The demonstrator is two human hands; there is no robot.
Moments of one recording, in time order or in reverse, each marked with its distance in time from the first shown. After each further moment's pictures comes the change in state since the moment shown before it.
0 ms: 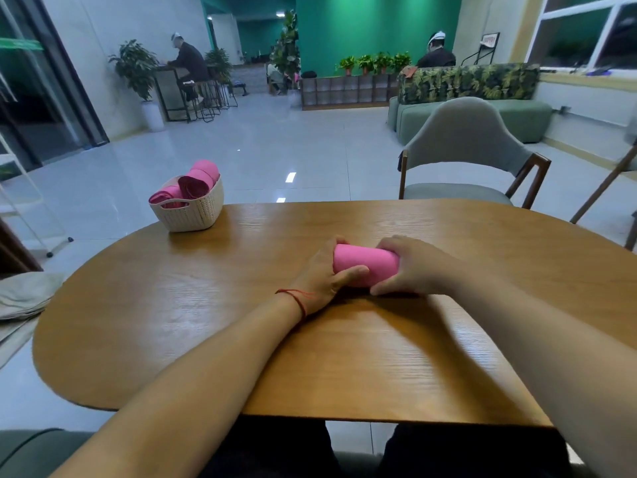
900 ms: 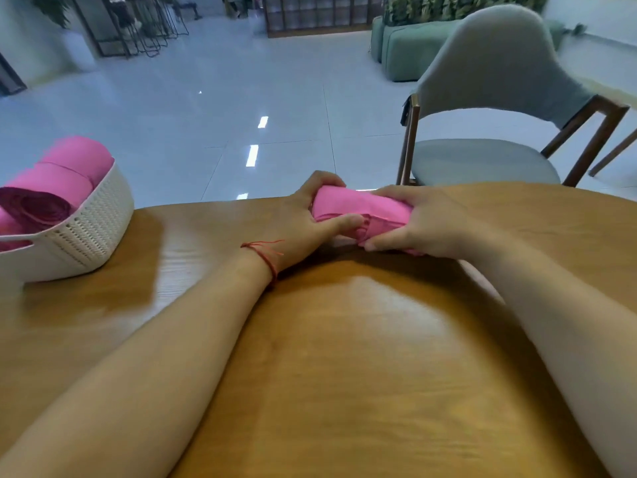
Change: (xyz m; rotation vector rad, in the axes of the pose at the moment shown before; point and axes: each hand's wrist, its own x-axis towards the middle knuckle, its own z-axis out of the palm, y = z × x) left_hand 0.229 -0.086 -0.031 0.036 -0.026 0.008; right_hand 0.204 0.087 -0.010 0.315 0.066 0.032
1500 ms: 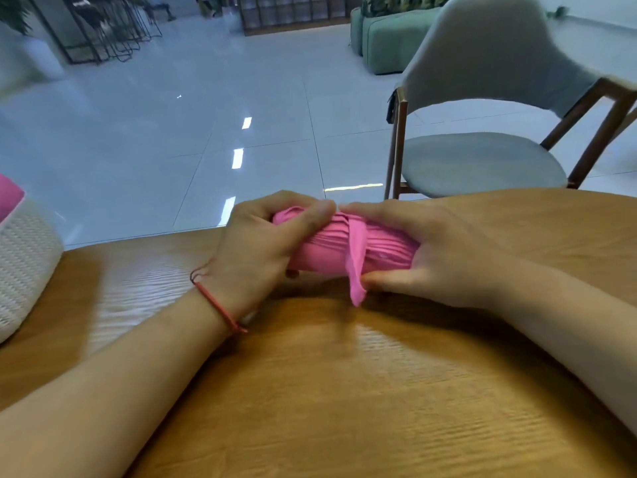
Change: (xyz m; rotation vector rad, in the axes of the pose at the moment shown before) left_hand 0.034 0.006 0.011 -0.506 0.151 -0.102; right_hand 0.015 0.029 -0.004 -0.054 0.043 -0.265
